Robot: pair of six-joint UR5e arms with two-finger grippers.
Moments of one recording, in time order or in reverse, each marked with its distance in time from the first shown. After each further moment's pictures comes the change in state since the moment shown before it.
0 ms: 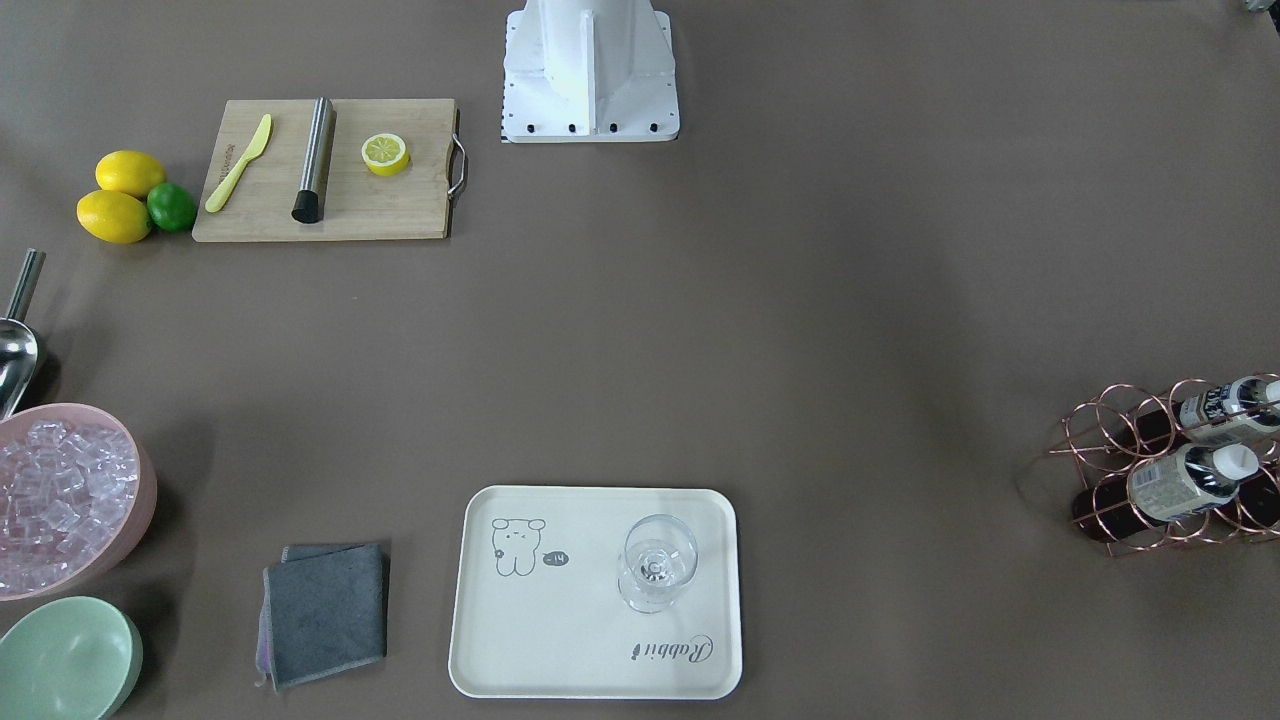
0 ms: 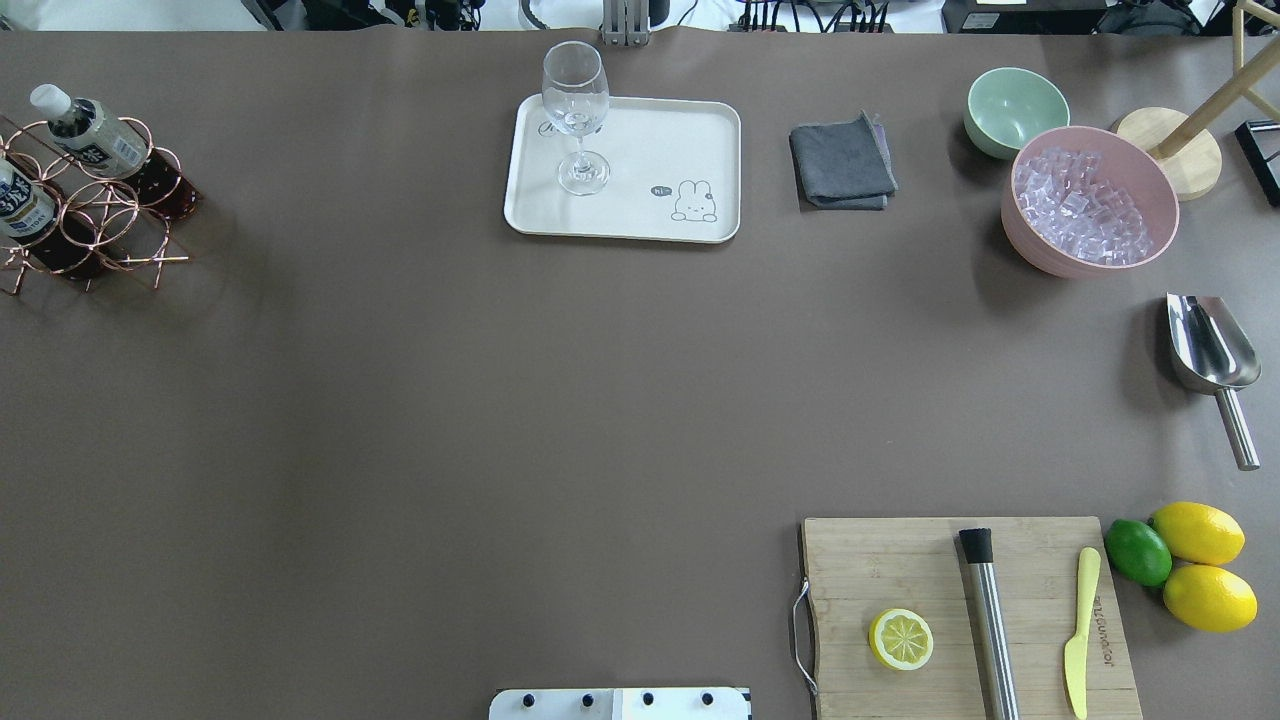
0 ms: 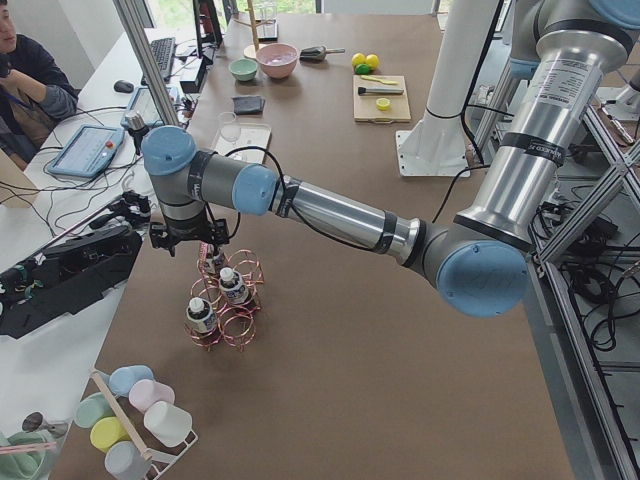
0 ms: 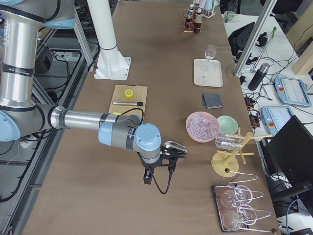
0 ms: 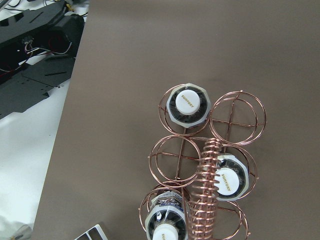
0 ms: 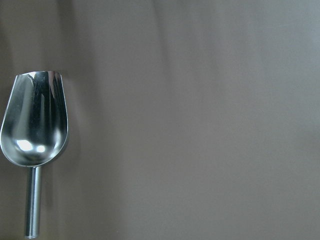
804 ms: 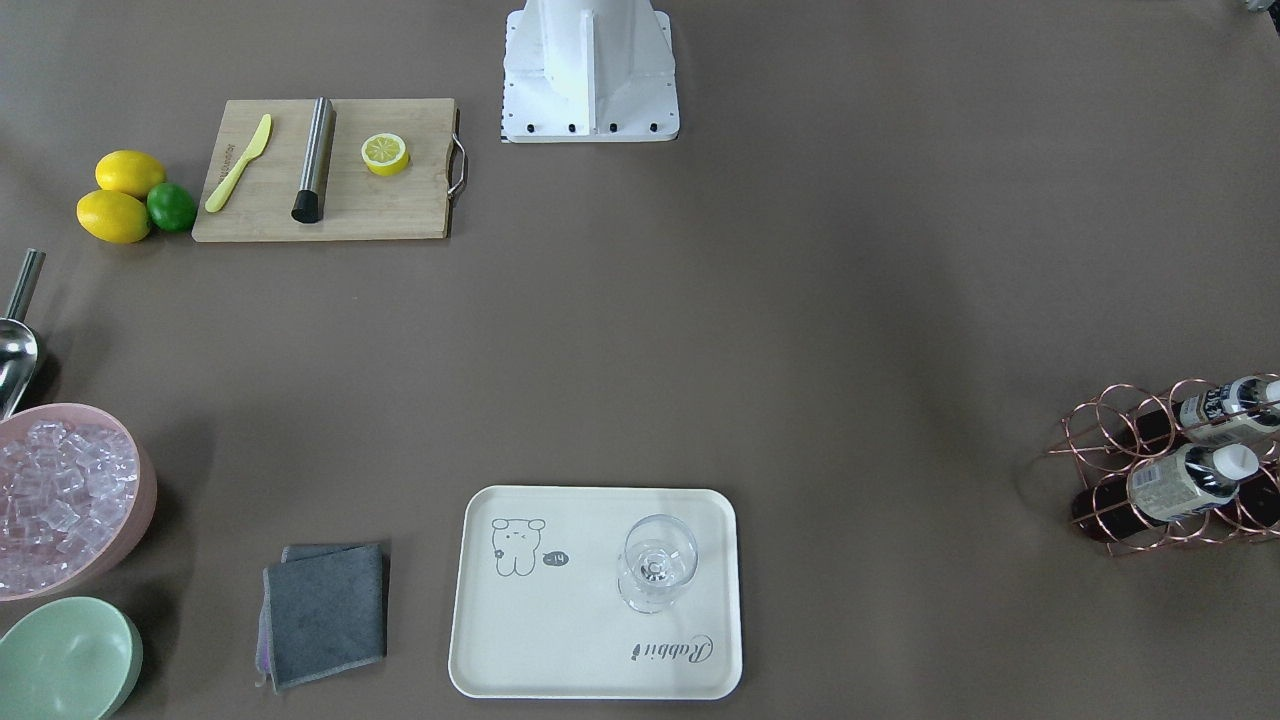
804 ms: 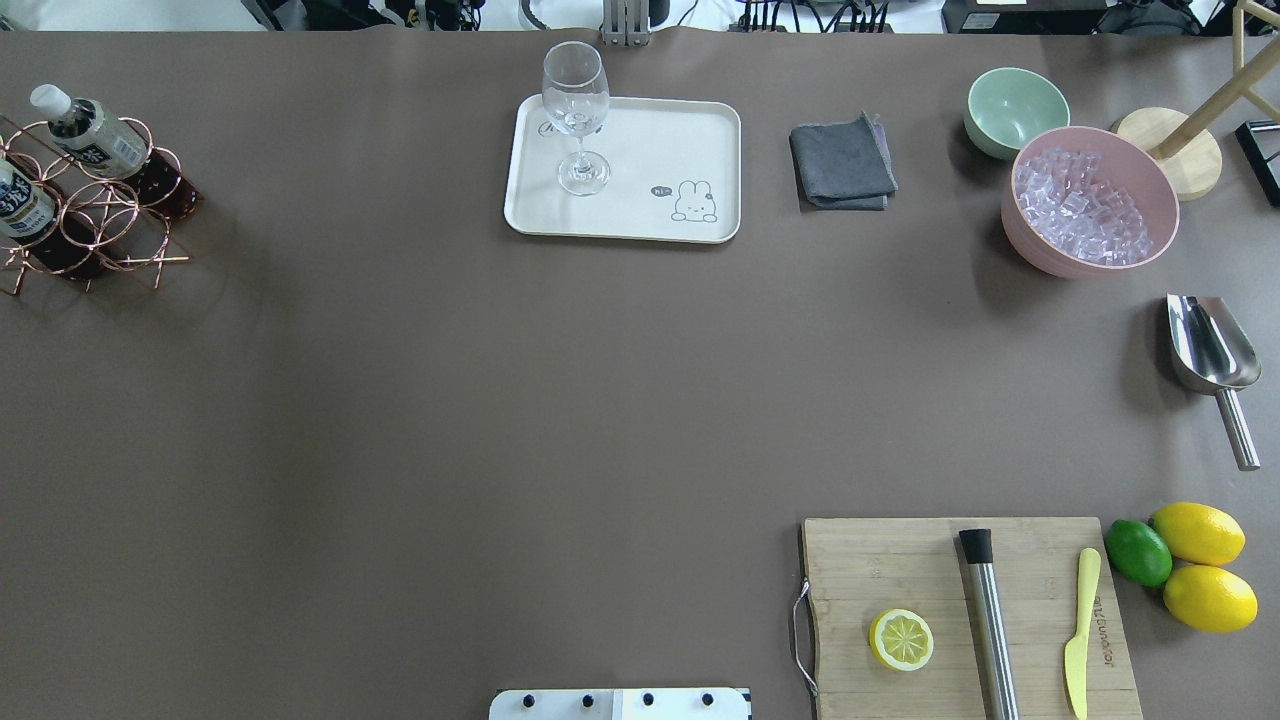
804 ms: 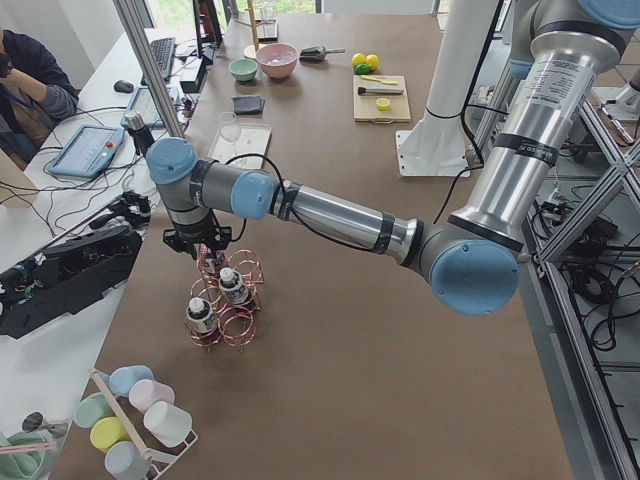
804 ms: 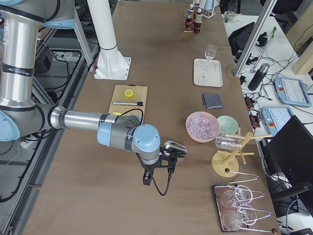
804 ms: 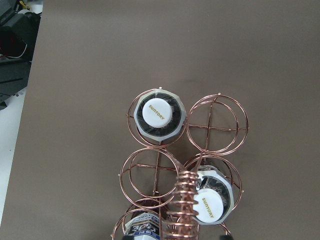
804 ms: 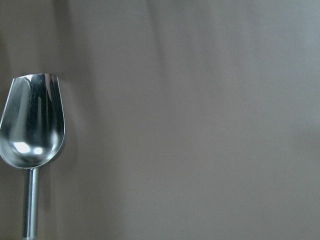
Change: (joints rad) left arm 0.054 0.002 0.021 -0.001 -0.007 0.021; right arm 0.013 -0.001 -0.002 0.000 -0.002 0.000
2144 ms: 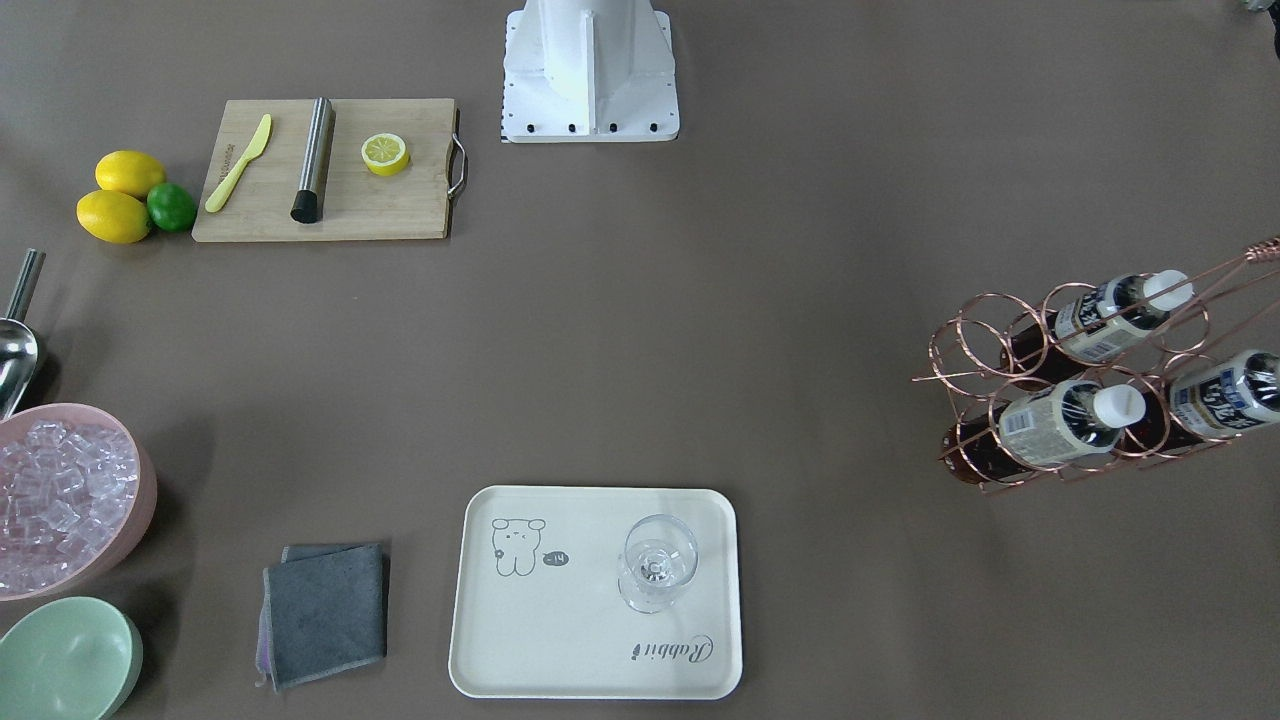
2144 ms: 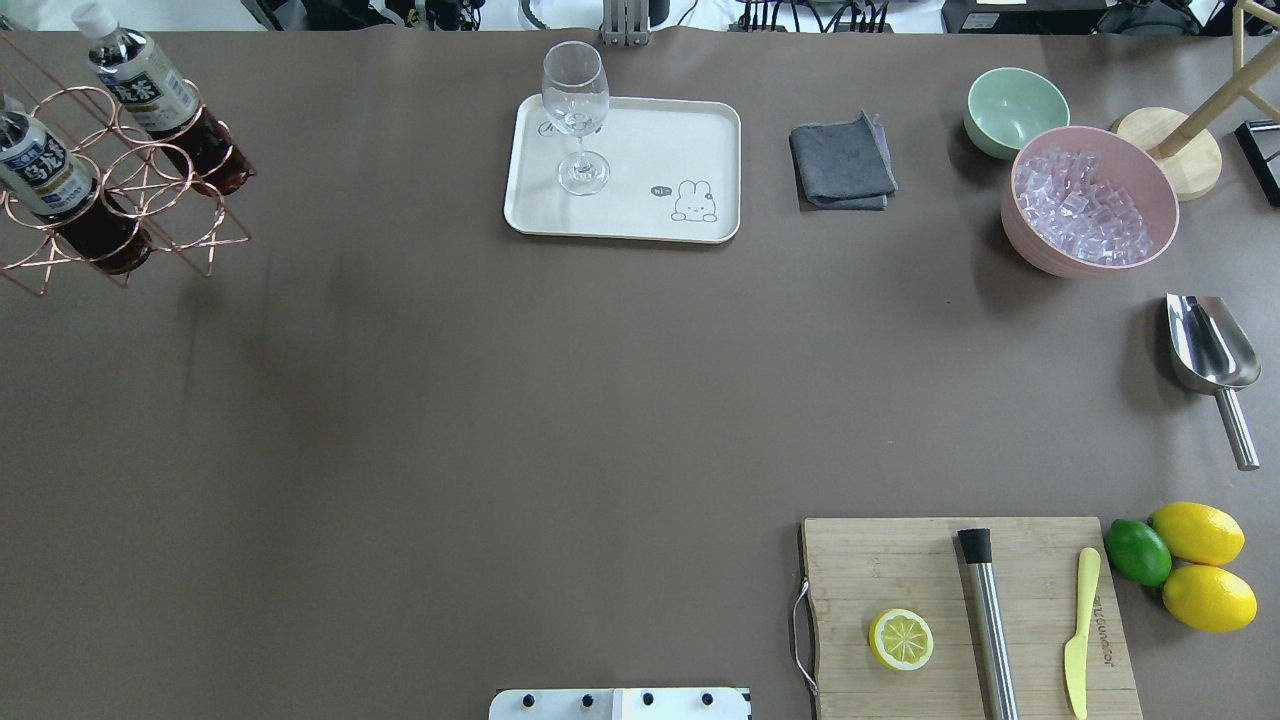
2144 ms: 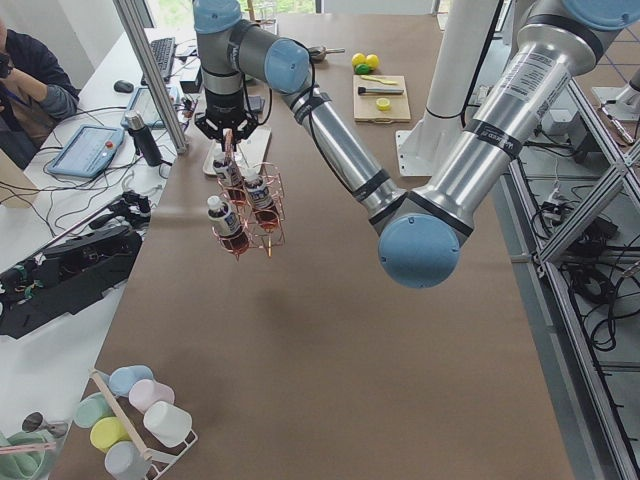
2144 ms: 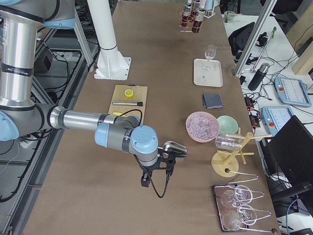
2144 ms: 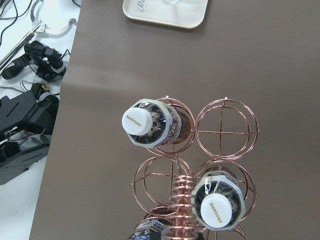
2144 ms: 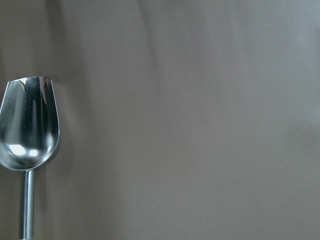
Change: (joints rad) left arm 0.093 -0.172 -0.406 0.377 0.005 -0.228; right arm 0.020 -0.005 -0.002 -0.001 -0.003 0.002
